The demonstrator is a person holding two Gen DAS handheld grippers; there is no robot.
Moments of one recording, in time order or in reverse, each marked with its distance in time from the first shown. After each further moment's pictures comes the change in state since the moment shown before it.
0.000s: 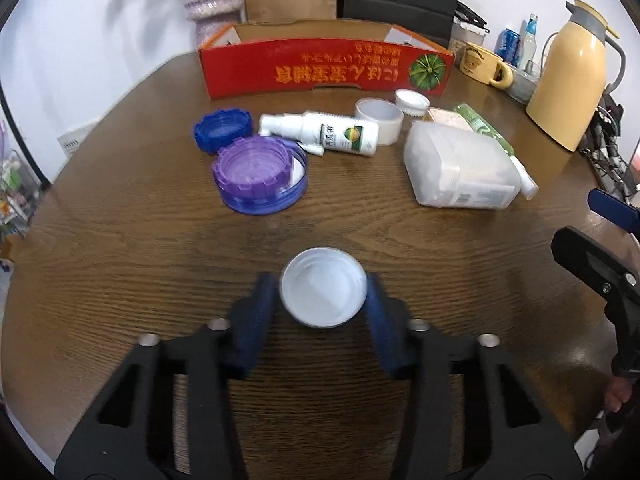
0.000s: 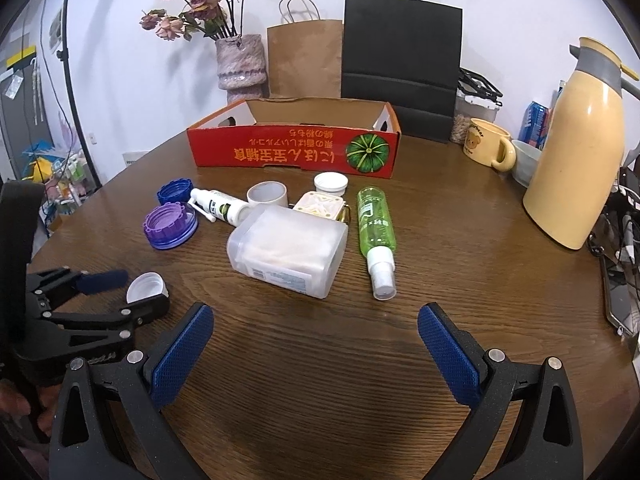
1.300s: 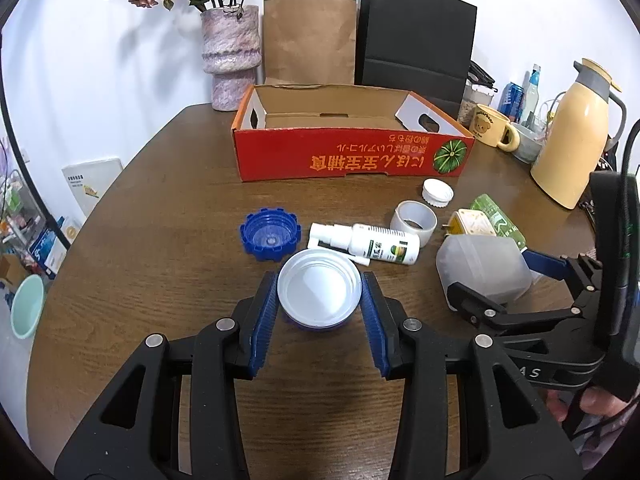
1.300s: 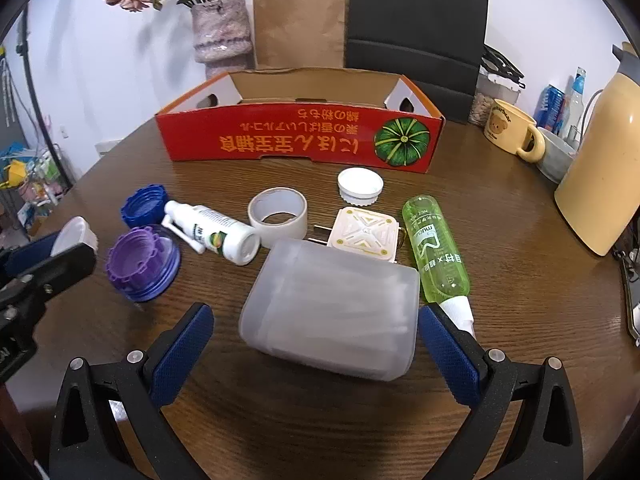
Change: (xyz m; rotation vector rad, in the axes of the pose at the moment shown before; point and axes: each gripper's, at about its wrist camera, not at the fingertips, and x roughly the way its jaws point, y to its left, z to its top) left arm -0.020 0.044 0.060 -0.011 -0.155 -0.013; right arm 0.084 0.034 0.043 0.055 0.124 -0.081
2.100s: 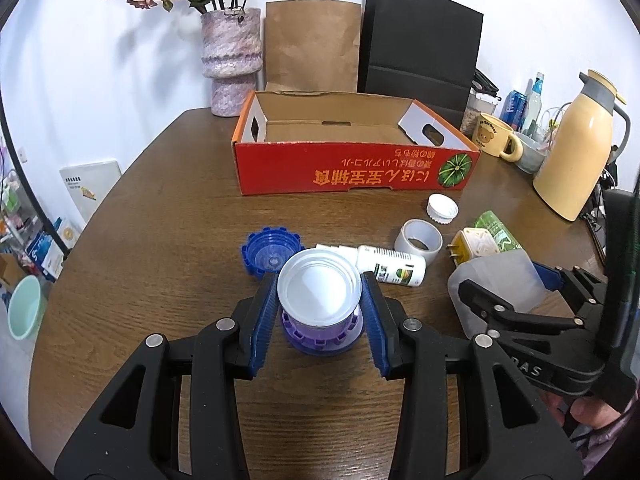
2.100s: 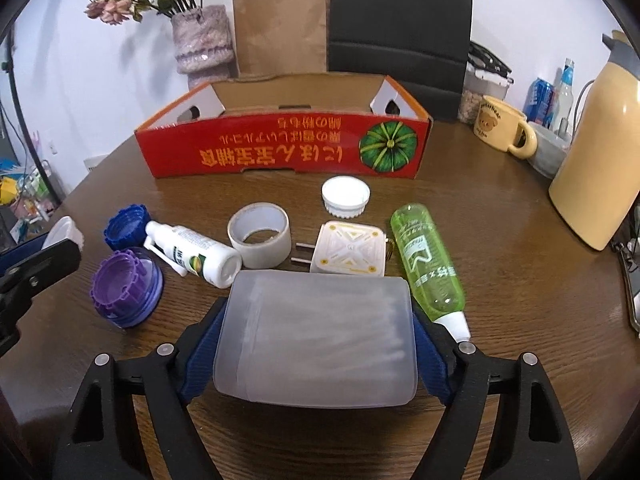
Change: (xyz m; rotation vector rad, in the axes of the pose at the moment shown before) left arm 0.007 0.006 0.017 -0.012 -0.007 -0.007; right arm -0.001 -0.007 0.009 0.040 -0.045 0.000
